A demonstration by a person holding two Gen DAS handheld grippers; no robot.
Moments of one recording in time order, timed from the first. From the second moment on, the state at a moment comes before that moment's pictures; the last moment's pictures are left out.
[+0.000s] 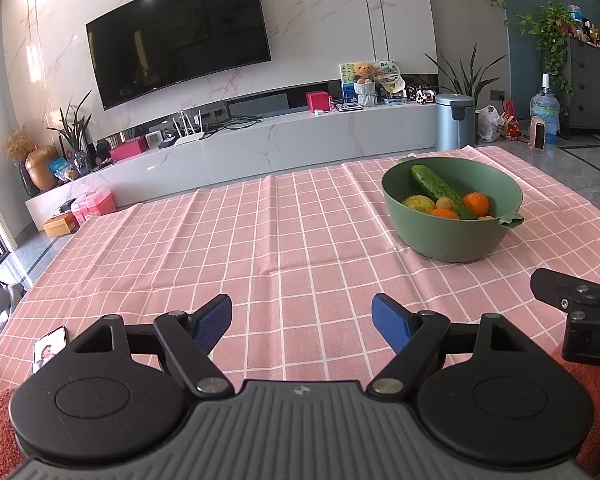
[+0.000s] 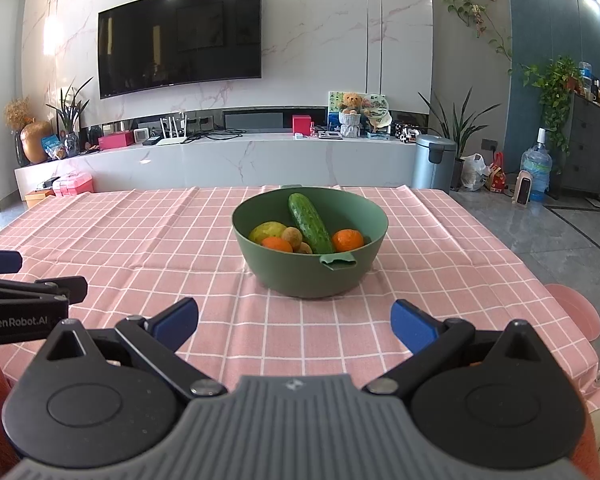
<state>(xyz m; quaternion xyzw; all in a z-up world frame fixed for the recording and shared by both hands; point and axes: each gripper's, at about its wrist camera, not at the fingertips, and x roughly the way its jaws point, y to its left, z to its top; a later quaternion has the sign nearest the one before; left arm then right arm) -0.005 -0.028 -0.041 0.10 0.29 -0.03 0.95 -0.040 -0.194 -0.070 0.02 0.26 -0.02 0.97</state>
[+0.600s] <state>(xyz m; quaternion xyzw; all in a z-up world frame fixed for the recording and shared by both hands) -0.005 -0.027 -0.041 0.10 0.29 -0.03 0.95 -0.041 -0.194 -0.069 0.02 0.26 -0.02 0.97</state>
